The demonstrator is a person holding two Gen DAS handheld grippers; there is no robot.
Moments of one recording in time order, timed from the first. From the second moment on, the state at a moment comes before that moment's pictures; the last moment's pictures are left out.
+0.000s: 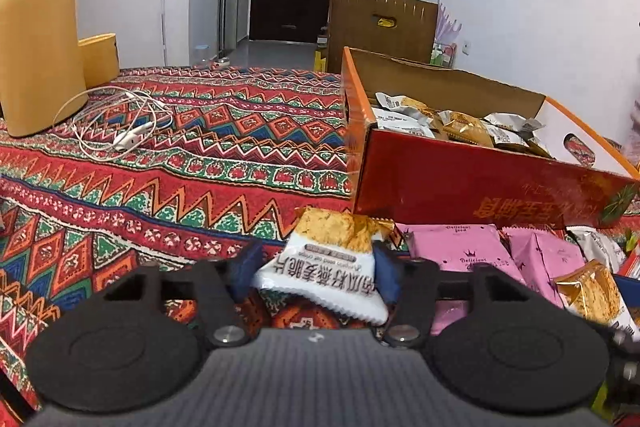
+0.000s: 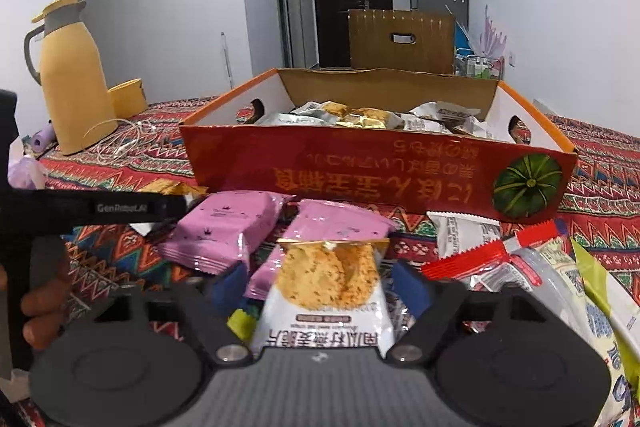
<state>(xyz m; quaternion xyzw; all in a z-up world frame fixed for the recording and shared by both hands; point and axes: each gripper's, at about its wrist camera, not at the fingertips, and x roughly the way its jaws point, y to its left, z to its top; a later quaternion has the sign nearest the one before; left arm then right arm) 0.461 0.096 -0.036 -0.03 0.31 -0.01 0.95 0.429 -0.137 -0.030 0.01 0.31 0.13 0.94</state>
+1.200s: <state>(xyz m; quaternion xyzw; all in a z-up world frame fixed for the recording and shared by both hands) 0.202 0.033 0.080 -0.05 0.18 0.01 0.98 0.244 -0.213 0.063 0.00 0.20 0.18 0.96</state>
